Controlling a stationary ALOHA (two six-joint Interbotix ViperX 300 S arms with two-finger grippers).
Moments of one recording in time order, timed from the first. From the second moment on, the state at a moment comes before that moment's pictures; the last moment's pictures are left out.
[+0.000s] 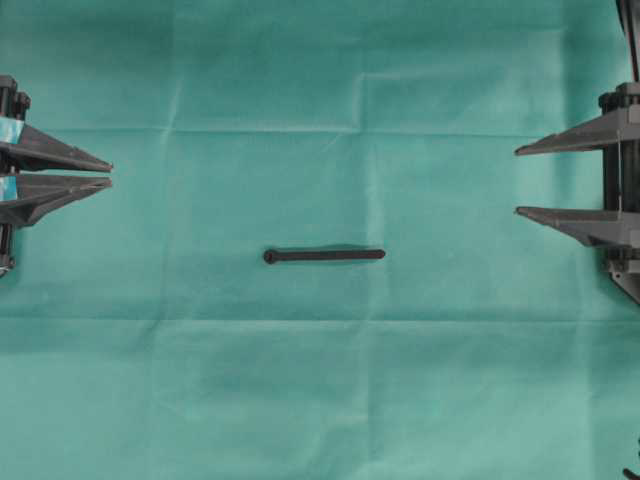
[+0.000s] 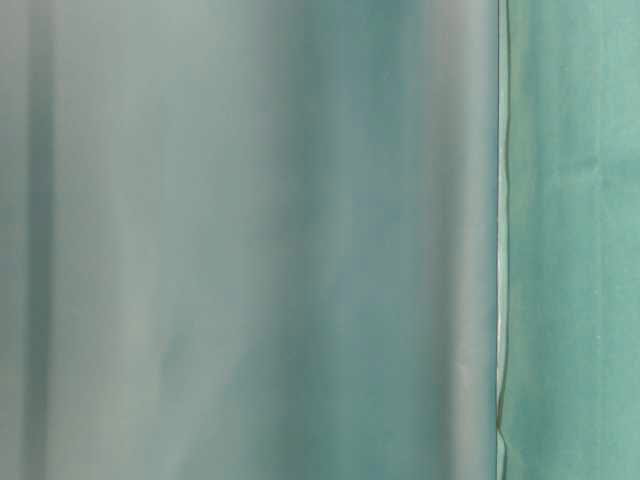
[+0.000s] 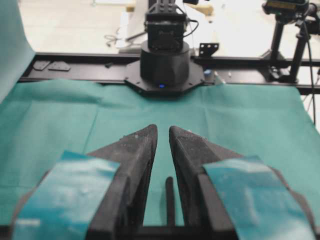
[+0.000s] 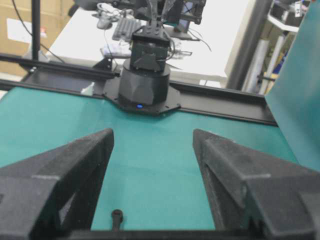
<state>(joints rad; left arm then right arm) 0.00 -0.96 1.17 0.00 -0.30 0.00 0.00 -0.96 1.17 0.00 -0.30 0.00</state>
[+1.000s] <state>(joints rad) -0.06 -0.92 1.25 -0.02 -0.41 -0.01 0.00 -0.95 1.28 0.00 -0.41 0.02</state>
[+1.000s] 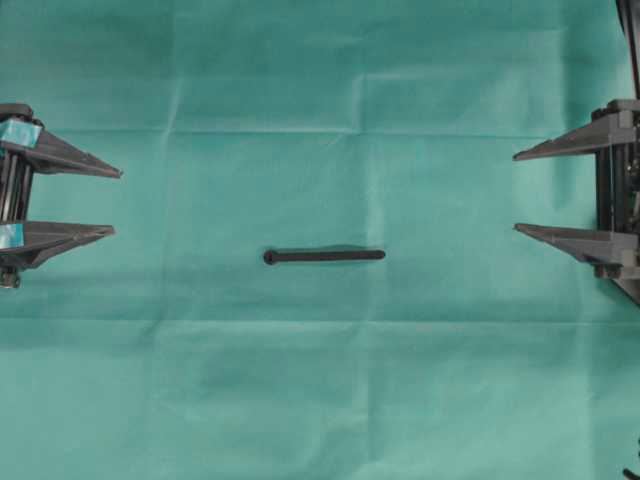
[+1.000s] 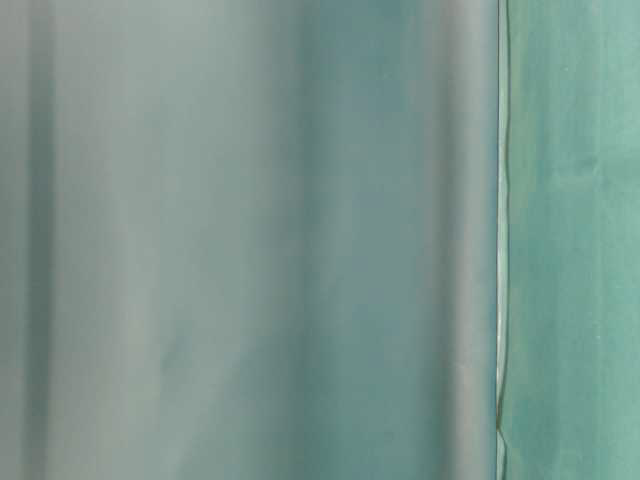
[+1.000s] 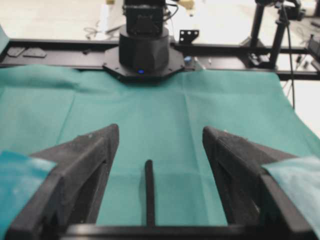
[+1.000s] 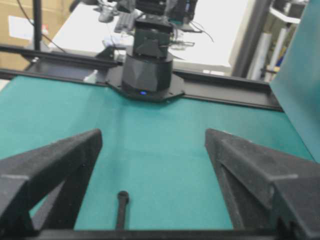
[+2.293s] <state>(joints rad) -0.04 -0.13 0.73 -0.02 -0.54 -0.01 0.00 -0.95 1.28 0.00 -0.41 0.02</state>
